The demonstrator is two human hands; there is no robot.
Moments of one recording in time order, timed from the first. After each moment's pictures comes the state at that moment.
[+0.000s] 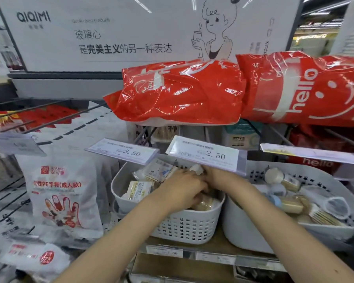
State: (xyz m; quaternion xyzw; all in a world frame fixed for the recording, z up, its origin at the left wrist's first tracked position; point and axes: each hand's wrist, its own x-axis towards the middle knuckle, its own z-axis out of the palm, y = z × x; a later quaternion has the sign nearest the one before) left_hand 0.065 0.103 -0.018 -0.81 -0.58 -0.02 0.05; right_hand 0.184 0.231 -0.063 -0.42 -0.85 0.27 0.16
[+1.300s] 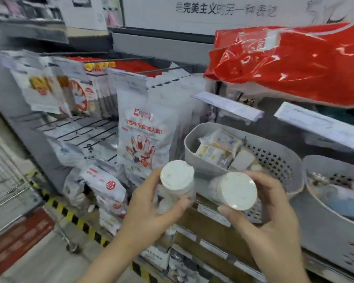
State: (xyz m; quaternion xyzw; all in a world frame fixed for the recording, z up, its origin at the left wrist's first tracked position) left_hand 0.038 -0.124 -0.045 -0.44 -0.65 -0.61 -0.10; right_hand 0.192 -0.008 -0.028 -0.22 -0.75 0.46 0.41
